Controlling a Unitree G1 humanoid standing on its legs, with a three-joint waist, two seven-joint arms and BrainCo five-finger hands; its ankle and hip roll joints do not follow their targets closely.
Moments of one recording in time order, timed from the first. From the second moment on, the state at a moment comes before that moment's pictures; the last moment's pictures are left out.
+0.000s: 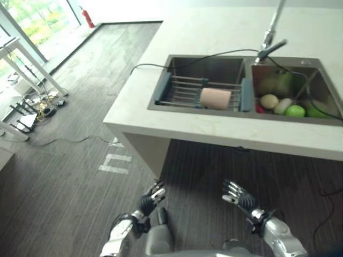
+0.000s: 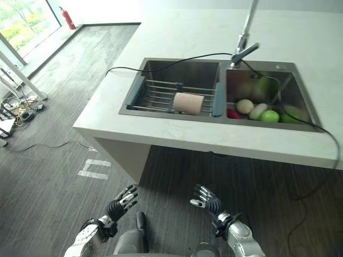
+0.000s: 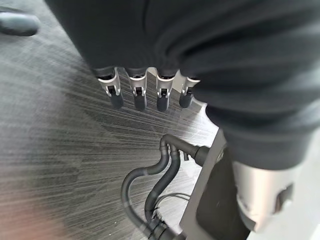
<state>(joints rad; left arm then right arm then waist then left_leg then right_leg) 0.07 0.29 -0.24 0.61 -0.59 -0.15 -0.34 0.08 -0.36 0.29 0.52 0.48 -0.13 0.29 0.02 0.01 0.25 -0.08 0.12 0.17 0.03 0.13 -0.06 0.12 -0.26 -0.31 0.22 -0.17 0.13</state>
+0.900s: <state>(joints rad) 0.11 0.31 -0.24 0.57 -0.53 -0.11 -0.30 0.03 -0.34 0.25 0.62 0.49 -0.14 0.29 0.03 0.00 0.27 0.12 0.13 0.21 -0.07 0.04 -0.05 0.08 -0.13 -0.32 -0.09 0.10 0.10</state>
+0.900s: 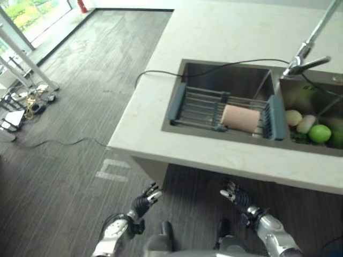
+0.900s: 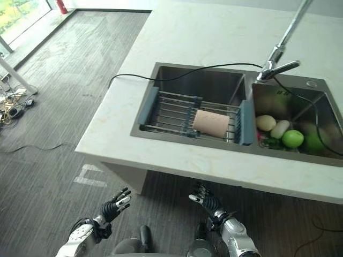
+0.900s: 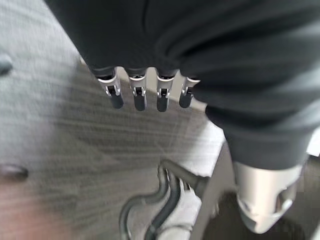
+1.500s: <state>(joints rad) 0.05 0.27 -0.26 0.80 -0.49 -0.11 -0.32 0.04 -0.41 0.23 0.90 0.44 -0.10 0.30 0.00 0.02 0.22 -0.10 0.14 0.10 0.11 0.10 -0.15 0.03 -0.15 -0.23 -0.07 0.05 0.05</state>
